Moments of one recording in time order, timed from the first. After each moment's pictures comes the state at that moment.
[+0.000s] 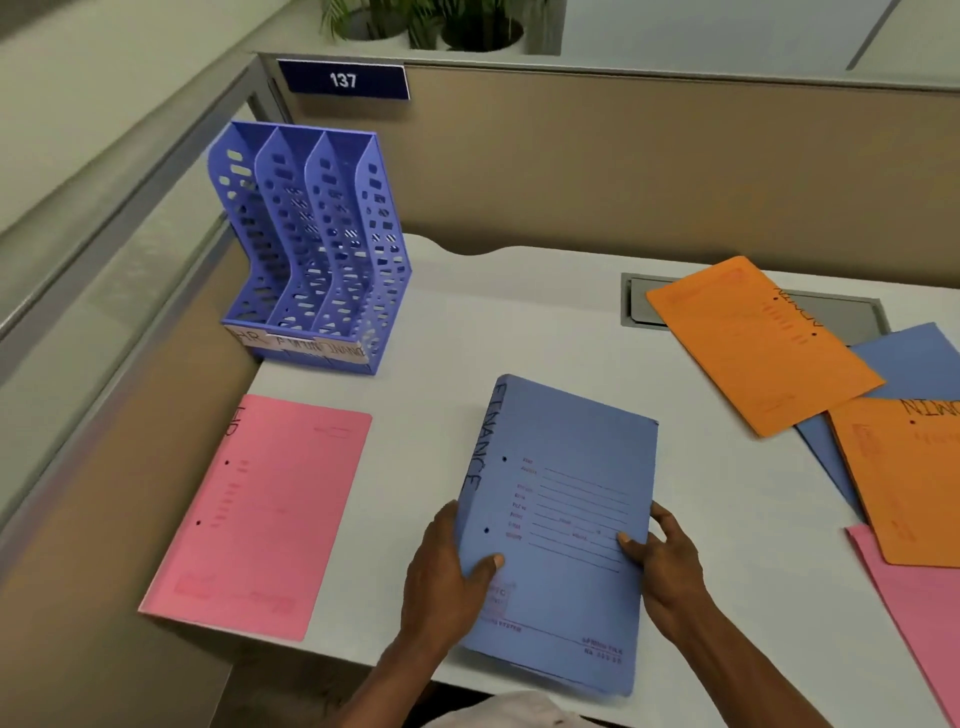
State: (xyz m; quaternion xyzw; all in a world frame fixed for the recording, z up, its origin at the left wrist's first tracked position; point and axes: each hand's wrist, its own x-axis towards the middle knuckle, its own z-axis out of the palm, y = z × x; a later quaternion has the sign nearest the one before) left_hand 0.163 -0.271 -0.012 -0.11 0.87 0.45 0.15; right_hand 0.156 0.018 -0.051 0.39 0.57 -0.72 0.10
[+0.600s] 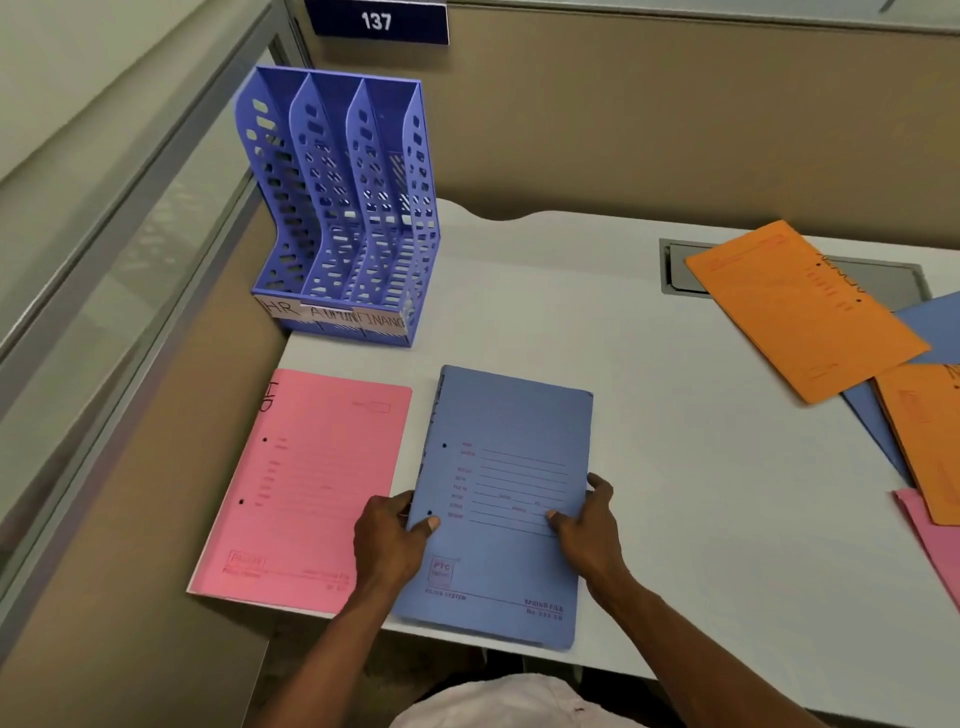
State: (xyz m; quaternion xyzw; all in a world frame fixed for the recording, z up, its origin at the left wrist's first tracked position) left_hand 0.135 -0.414 -0.048 -0.22 0.86 0.42 0.17; right_hand 0.148 -0.148 -0.072 0.28 0.76 -0.56 0.16
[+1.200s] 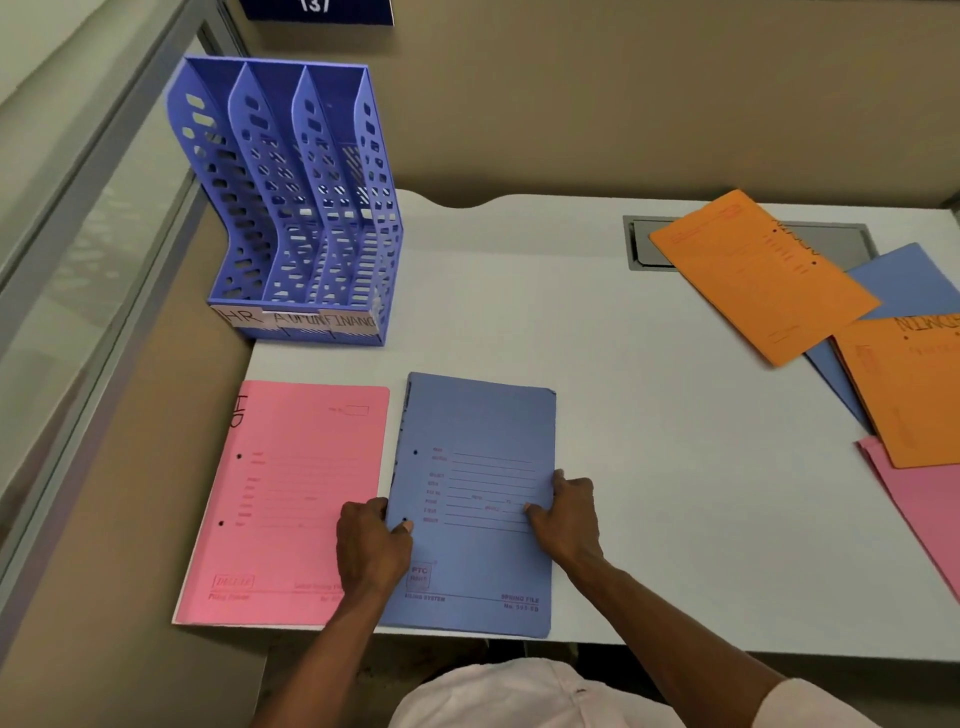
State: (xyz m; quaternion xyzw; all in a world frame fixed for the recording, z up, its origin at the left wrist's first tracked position) left_hand 0.131 -0.425 -0.063 -0.22 0.91 0.31 0.19; right_hand 0.142 -0.171 -0.079 0.27 0.86 -0.37 0.21
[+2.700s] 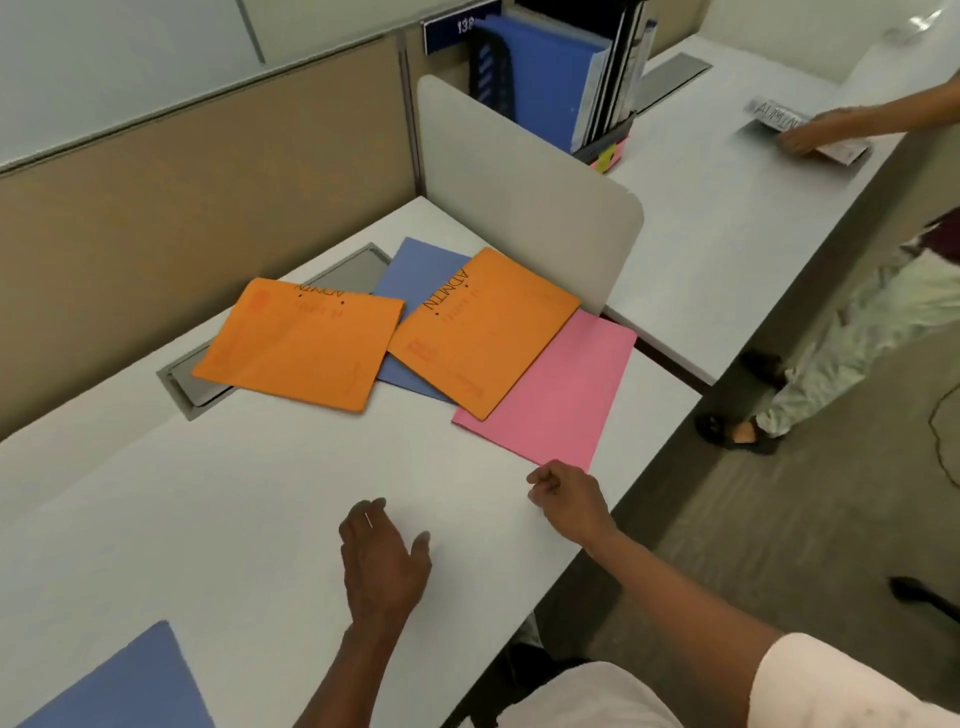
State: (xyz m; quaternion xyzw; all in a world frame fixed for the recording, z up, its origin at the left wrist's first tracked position) left_hand 0.160 0.052 -0.033 0.26 0.93 0.19 0.19; right_hand 0.330 0.261 -0.042 0.51 0.74 -0.44 -0.01
